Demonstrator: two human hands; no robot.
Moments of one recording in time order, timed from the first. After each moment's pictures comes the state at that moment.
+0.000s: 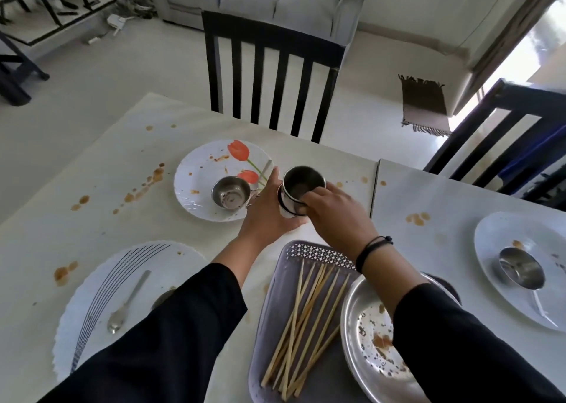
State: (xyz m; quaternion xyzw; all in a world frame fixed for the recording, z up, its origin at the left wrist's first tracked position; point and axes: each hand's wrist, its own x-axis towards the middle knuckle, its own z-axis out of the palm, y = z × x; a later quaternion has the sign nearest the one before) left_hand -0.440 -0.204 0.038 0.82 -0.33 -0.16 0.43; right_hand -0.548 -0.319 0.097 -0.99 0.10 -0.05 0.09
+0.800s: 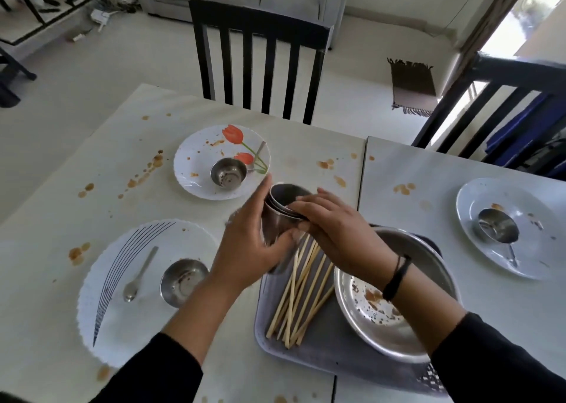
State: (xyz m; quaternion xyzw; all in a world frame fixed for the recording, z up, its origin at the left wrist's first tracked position) left_hand -0.534 -0.104 0.103 0.77 -0.39 -0.12 0.49; right_hand -0.637 -0.264 0.130 -0.96 0.00 -0.12 0.26
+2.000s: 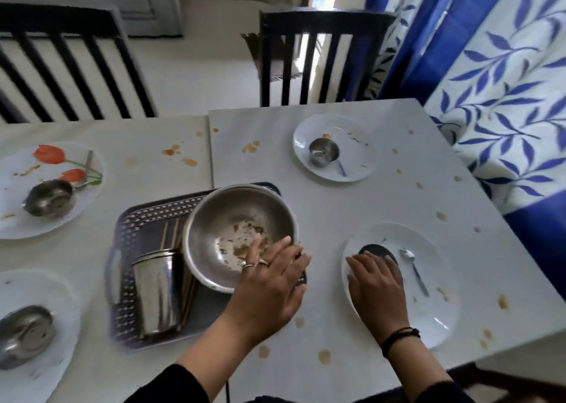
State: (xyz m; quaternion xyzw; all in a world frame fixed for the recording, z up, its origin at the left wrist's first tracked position) left_hand -0.771 -0.193 0.063 0.63 -0.74 0.01 0.23; right_hand -0.986 -0.280 0.031 -0.86 0.51 -0.09 0.00
